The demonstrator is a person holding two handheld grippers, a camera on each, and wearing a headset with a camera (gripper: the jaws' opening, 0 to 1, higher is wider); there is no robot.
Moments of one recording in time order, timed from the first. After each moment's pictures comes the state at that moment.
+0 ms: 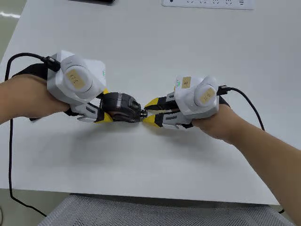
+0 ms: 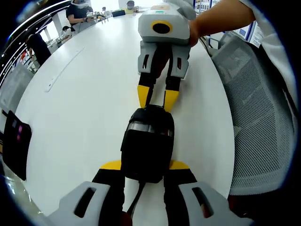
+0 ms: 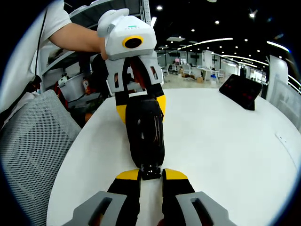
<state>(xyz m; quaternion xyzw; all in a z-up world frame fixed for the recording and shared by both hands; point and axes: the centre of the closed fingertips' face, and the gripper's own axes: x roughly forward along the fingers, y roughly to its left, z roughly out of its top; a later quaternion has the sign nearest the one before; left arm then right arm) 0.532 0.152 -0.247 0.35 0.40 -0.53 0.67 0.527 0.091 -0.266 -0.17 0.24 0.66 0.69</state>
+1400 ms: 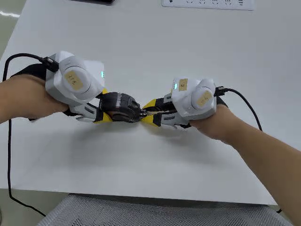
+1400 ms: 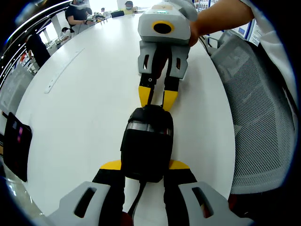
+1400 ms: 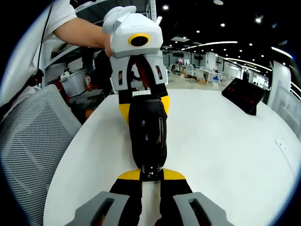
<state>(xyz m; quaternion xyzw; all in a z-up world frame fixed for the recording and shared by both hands) 0.533 0.153 -0.247 0.35 0.39 -0.53 0.66 0.526 0.091 -0.266 -0.19 0.23 0.67 0.68</state>
